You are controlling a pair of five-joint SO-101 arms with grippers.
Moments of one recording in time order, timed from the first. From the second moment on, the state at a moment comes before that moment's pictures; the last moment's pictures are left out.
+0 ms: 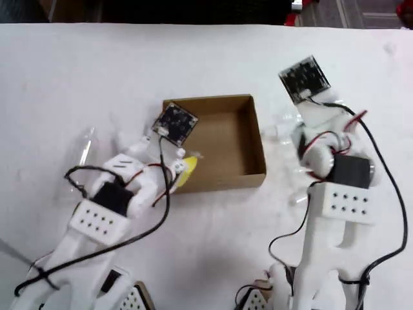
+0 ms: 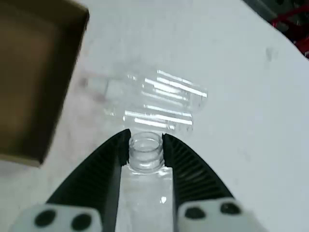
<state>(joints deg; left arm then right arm) 17.5 -45.5 56.7 41.8 -9.8 6.2 -37.8 25.9 62.5 38.5</state>
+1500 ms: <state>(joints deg) 14.2 -94.3 78.5 40.5 -5.8 -12.2 -6.4 49.4 -25.5 -4.9</state>
